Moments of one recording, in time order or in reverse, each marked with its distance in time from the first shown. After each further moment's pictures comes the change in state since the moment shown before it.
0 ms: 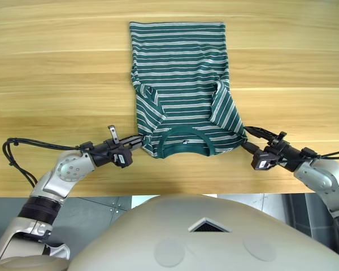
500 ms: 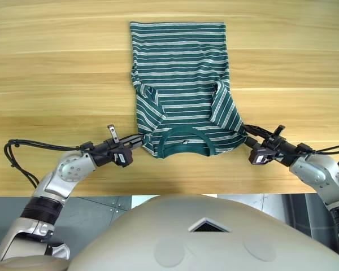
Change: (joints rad) left arm 0.003 -0.018 0.008 0.010 0.000 -0.002 0.017; right arm -0.061 -0.001 0.068 0.074 -0.004 -0.016 -0.054
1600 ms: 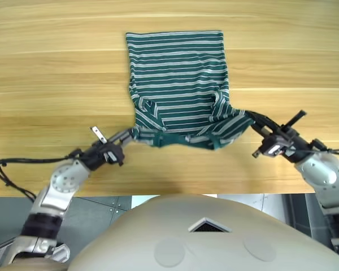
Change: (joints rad) left arm 0.026 -0.106 0.180 -0.075 -0.022 0.063 0.146; right arm -0.039 0.124 -0.086 -0.144 0.284 0.044 0.032
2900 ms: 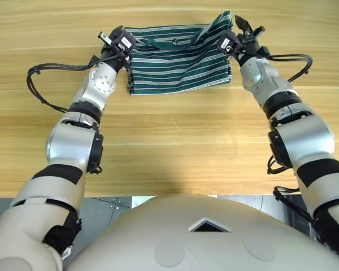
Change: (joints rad) left arm -1.091 -0.338 -0.063 1.286 0.224 0.199 0.415; right arm -1.171 0.477 0.319 1.390 -0.381 0.288 -0.565
